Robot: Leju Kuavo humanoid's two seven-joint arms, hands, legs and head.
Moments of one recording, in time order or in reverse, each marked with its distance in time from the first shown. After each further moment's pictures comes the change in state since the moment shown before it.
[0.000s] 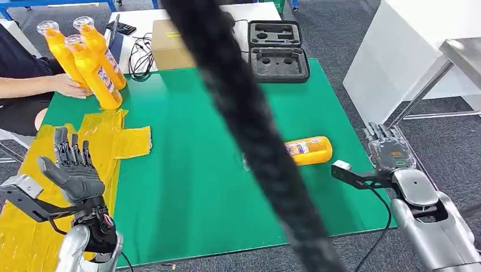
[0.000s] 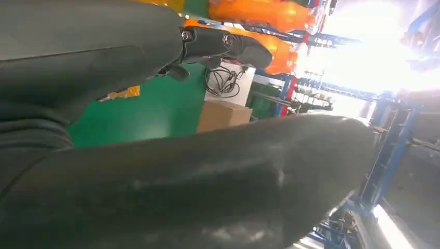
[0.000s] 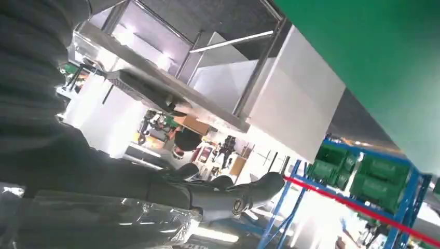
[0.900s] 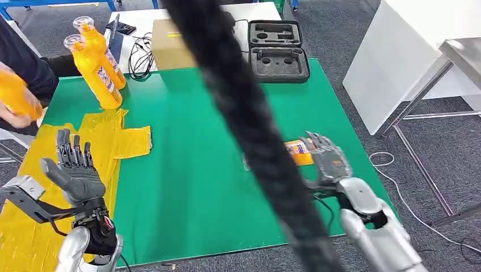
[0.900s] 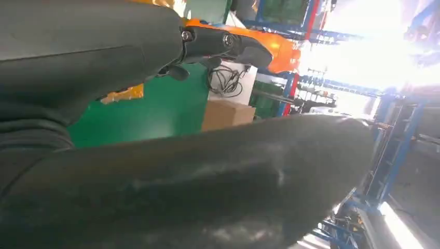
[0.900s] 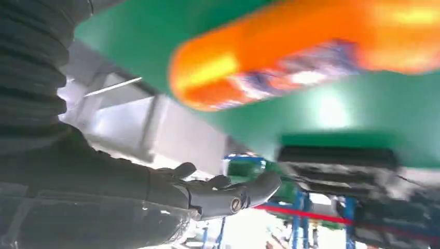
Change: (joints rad) left arm 0.006 0.024 -0.014 -0.001 -0.004 0.005 0.000; right arm 0.027 0.154 0.178 -0.092 -0.157 -0.035 -0.035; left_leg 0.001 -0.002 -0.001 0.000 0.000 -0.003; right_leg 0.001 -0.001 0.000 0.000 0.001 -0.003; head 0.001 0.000
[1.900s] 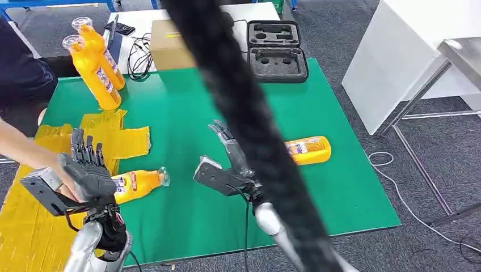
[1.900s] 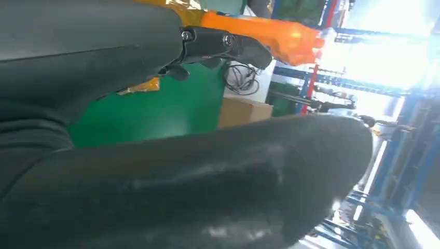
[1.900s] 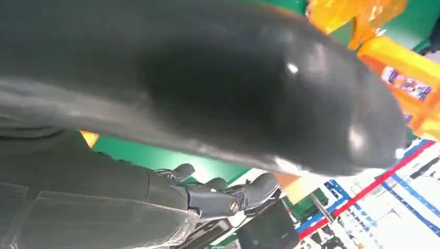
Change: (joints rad) left arm -0.040 0.013 -0.095 0.052 0.036 0.100 0.000; right arm -0.215 0.472 0.300 0.209 -0.456 -0.224 -0.055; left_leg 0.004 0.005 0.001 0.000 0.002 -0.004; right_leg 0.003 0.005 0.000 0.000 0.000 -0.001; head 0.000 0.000
